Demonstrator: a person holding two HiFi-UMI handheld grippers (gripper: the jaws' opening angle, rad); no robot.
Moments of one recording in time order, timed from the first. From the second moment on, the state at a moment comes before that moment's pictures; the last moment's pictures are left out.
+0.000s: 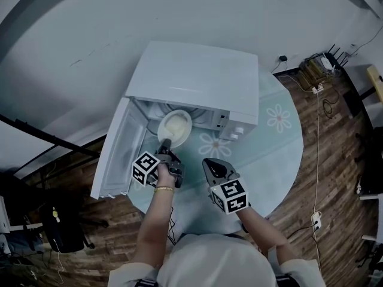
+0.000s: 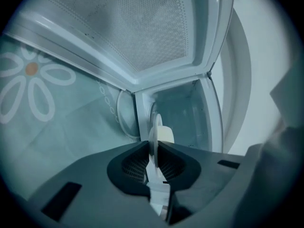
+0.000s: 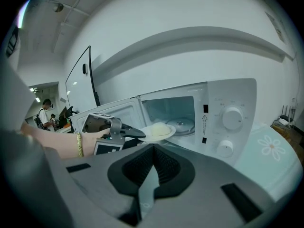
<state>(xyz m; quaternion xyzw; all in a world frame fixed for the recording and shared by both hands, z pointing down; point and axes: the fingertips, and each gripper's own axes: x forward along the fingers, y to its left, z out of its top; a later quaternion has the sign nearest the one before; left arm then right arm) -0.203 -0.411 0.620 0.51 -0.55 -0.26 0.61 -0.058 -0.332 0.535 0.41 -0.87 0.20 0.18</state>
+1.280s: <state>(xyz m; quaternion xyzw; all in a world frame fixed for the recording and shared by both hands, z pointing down) -0.191 -0.500 0.651 0.51 -0.56 -0.21 0.62 -0.065 -0.366 0.550 0.41 -0.87 0.22 0.18</state>
